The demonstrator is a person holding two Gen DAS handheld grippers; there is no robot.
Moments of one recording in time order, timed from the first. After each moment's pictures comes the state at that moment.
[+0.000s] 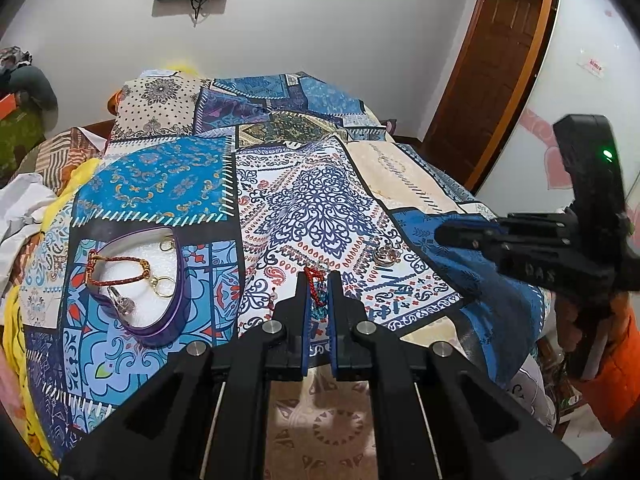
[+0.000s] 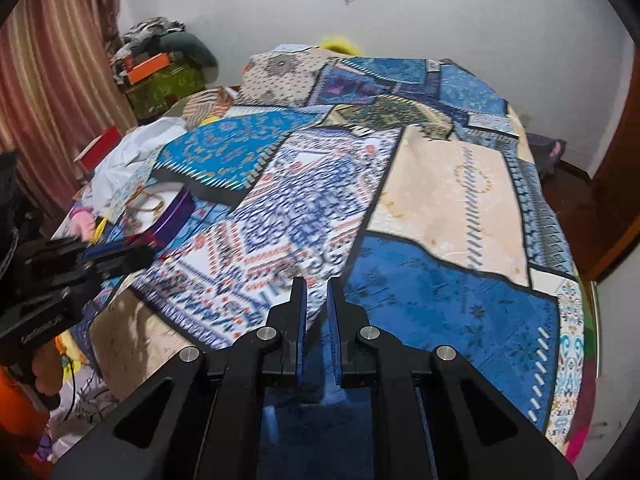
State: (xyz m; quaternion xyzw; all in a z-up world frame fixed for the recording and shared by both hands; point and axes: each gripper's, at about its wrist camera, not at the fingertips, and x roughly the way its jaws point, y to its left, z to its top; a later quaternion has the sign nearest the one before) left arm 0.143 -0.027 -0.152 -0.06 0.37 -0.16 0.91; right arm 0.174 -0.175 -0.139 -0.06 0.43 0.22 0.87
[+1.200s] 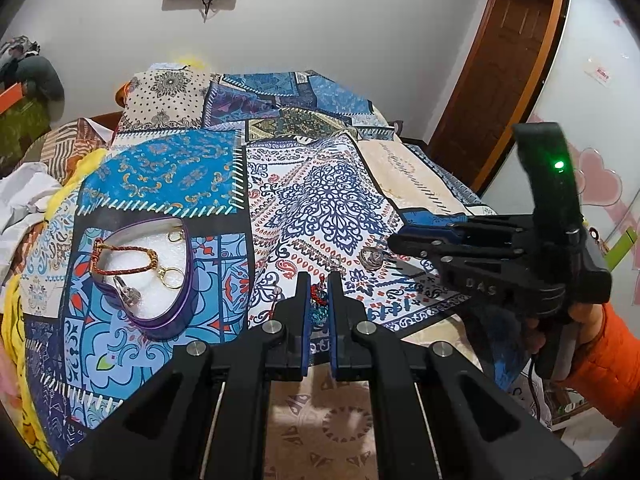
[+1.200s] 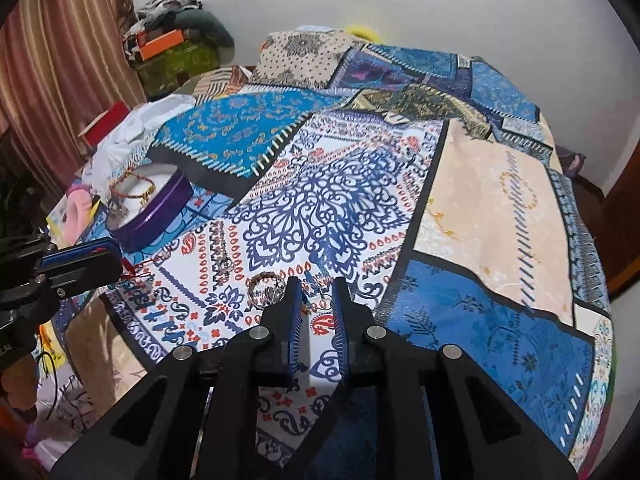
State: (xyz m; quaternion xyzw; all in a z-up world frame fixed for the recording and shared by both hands) left arm 0.143 -0.020 -0.157 -0.07 0.38 -0.15 0.91; right arm 0.192 -0.144 -0.165 -0.09 0.44 0.25 0.86
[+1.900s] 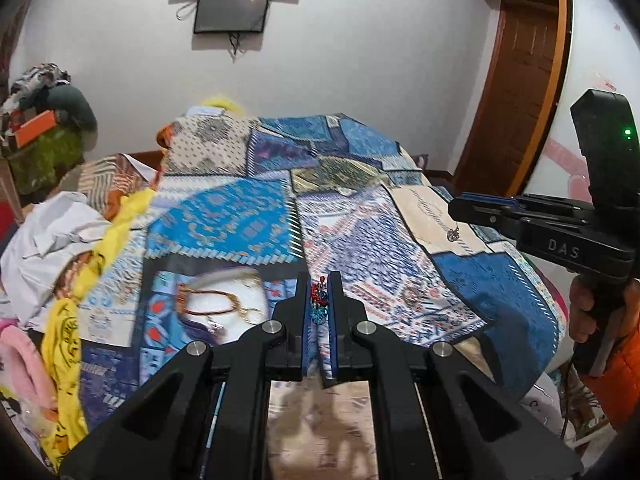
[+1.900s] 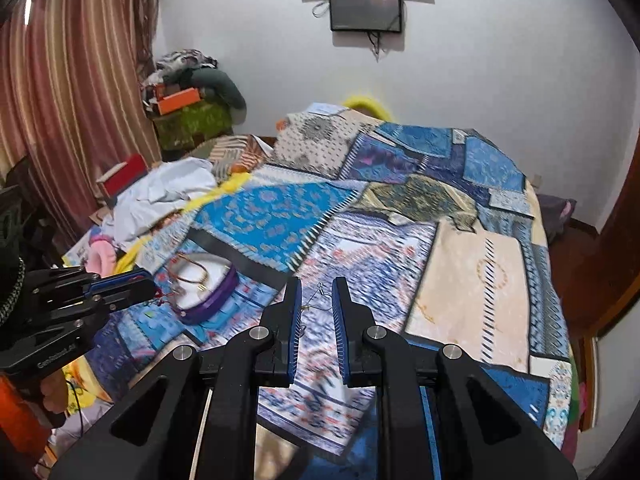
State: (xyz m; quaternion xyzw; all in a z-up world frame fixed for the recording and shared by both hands) left arm 0.121 0.027 -0.109 -0.05 0.32 -0.09 0.94; right arm 0.170 -0.123 -0.083 -0.07 0.34 0.27 0.90
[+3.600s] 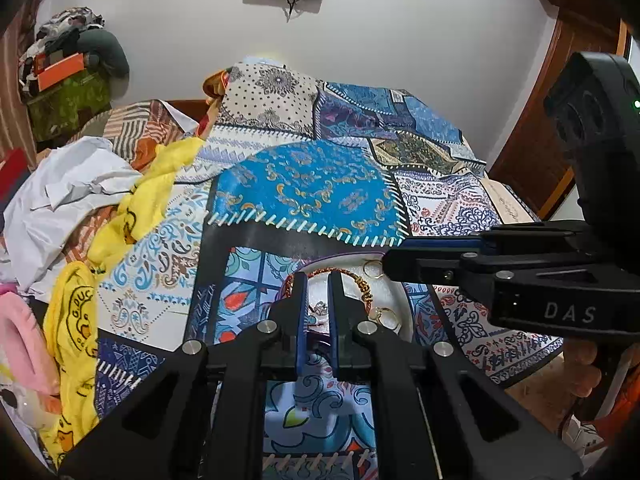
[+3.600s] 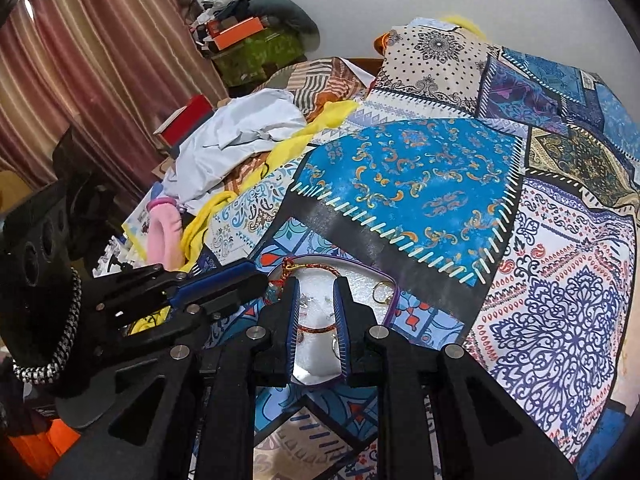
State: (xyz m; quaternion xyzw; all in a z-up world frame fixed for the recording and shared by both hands) left arm 0.174 0.125 -0.171 -0.10 0.38 -0.04 0.92; right arm 0.220 0.028 -0.147 -0.05 0.48 0.39 0.79
